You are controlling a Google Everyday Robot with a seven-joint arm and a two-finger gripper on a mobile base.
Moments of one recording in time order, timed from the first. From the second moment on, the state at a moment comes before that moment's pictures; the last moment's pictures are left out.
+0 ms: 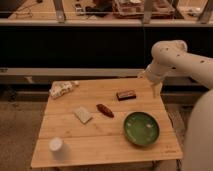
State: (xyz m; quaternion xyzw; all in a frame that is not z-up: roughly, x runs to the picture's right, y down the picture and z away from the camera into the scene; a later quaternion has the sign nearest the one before) arm 0.214 0.004 0.746 -0.24 -0.11 -0.25 0.93
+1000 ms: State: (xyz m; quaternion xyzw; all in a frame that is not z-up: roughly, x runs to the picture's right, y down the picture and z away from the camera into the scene) arm -0.152 0.136 0.596 -0.24 -0.44 -0.48 0.72
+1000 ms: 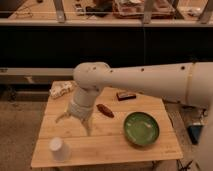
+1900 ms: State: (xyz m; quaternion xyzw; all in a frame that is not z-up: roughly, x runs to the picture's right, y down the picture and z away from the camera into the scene) arm 0.019 -0.061 0.861 -0.23 -0.24 -0.38 0.86
